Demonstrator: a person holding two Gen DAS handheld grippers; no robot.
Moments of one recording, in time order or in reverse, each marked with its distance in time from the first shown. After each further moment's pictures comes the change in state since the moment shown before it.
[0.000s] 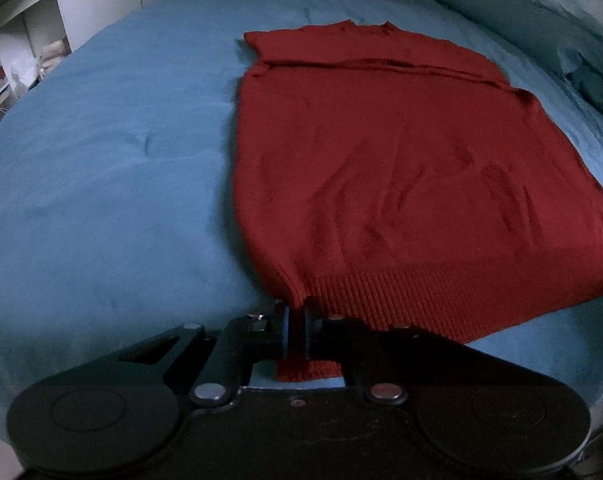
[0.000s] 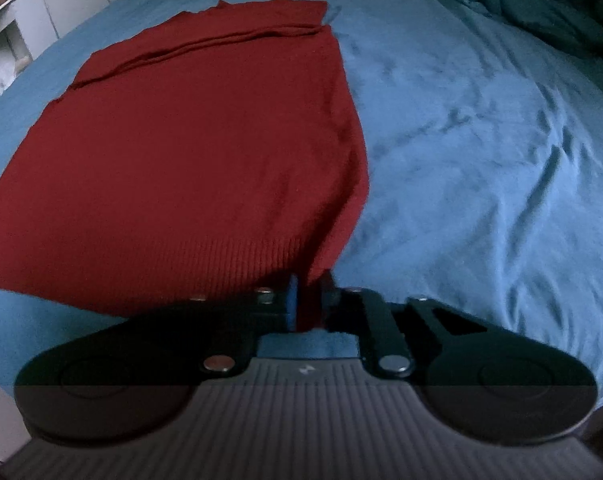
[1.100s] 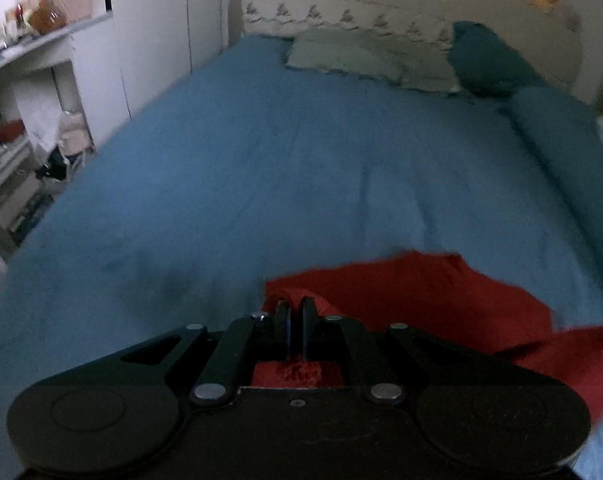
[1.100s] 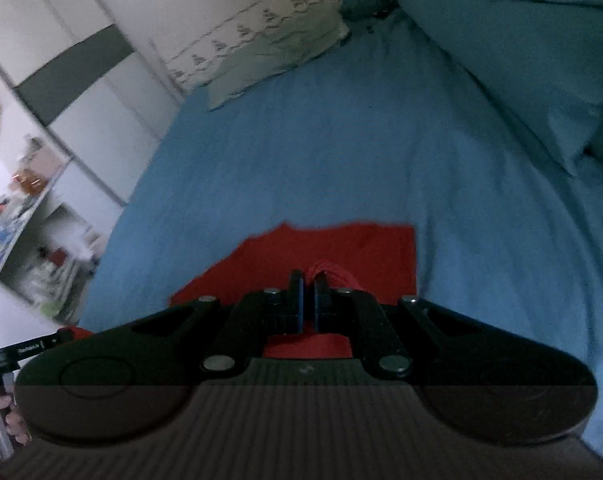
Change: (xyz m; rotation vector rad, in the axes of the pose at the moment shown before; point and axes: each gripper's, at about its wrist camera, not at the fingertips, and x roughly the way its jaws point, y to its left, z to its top) left arm 0.055 0.025 0.358 -0.225 -0.127 0.103; right arm 0.047 -0.009 0.384 0.219 -0.118 0.274
